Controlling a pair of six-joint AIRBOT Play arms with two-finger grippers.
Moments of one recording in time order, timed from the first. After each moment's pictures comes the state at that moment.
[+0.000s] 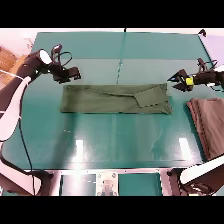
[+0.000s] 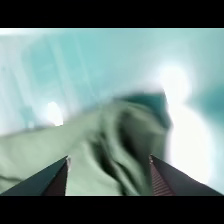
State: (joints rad) left arm -0.10 -1.76 1.64 1.23 -1.01 -1.61; right arm -0.43 -1.83 1.57 -0.86 1.23 1.41
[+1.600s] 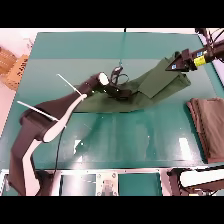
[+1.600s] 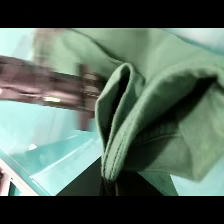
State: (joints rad) left arm -0.60 -2.05 1.76 0.84 -0.85 -1.49; right arm -0.21 -1.57 1.85 -0.82 1.70 1.35
